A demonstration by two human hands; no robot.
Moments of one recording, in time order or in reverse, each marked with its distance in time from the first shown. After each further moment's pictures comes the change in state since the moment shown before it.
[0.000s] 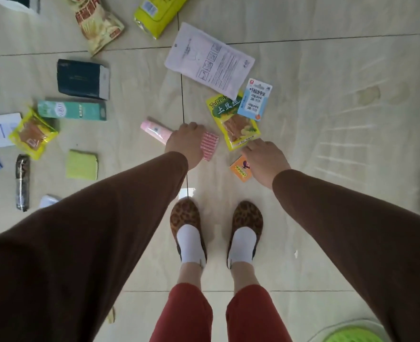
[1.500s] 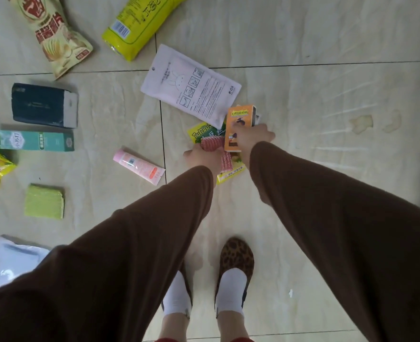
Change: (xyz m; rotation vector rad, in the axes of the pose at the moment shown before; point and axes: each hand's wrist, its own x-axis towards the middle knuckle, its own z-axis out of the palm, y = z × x) left_hand 0.096 0.080 0.028 -1.148 0.098 -0.743; right_hand 0.131 0.043 -0.042 1.483 0.279 1.073
